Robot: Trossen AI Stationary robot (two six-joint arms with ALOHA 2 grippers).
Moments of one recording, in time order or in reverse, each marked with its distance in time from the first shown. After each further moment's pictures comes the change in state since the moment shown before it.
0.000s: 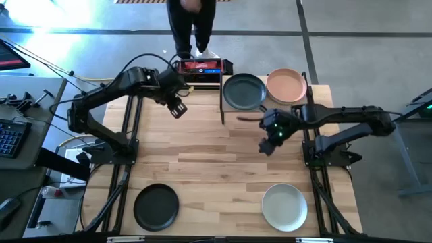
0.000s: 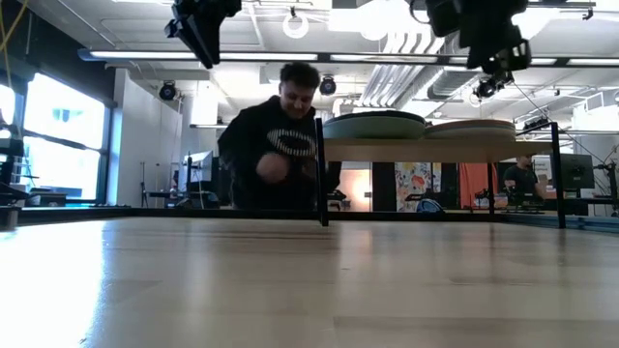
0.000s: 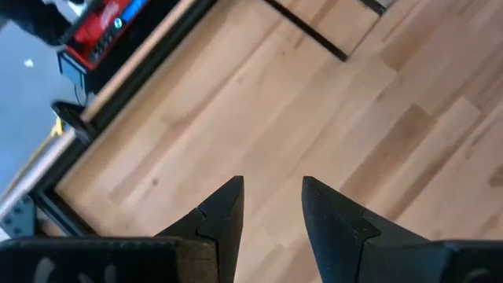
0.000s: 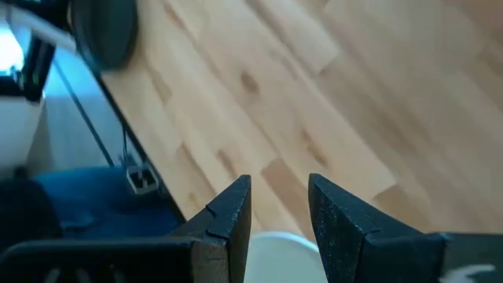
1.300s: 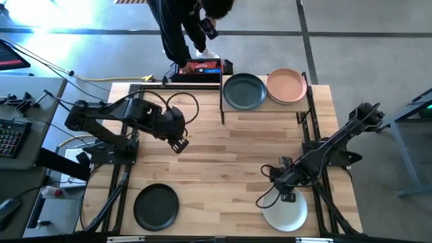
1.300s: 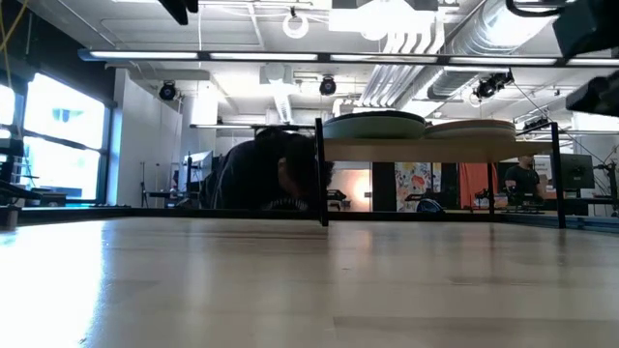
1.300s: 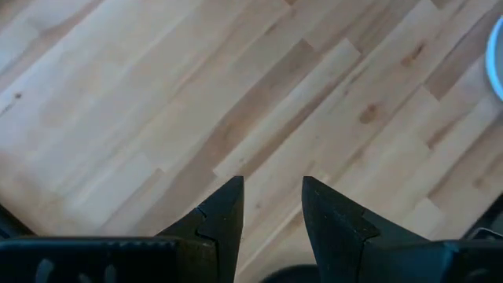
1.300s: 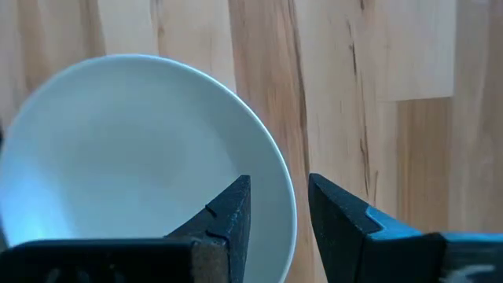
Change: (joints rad) left arm -0.490 0.000 0.000 -0.070 -0.003 -0.592; right arm 0.686 0.136 -0.308 0.144 0.324 -0.090
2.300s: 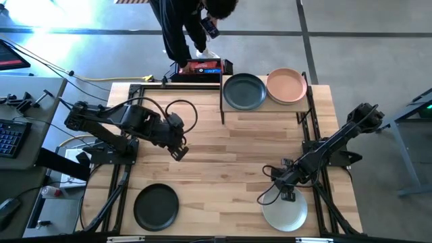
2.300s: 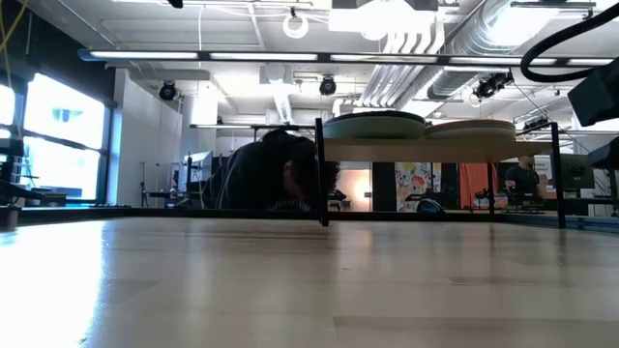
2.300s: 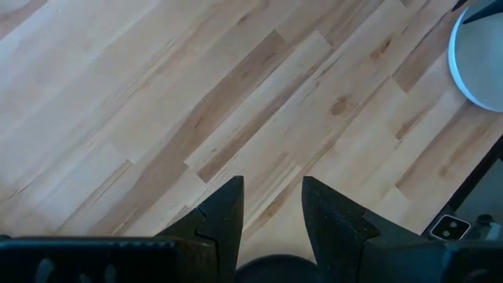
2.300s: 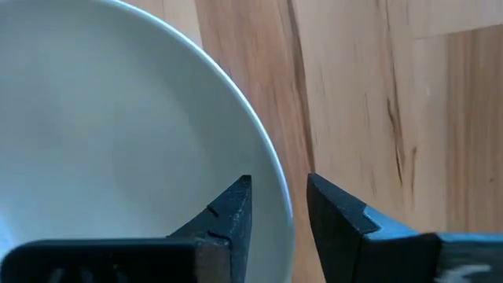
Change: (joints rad) left arm -0.091 0.000 0.000 0.035 -0.001 -0.095; right arm 0.001 0.012 -0.203 0.220 -0.063 0.074
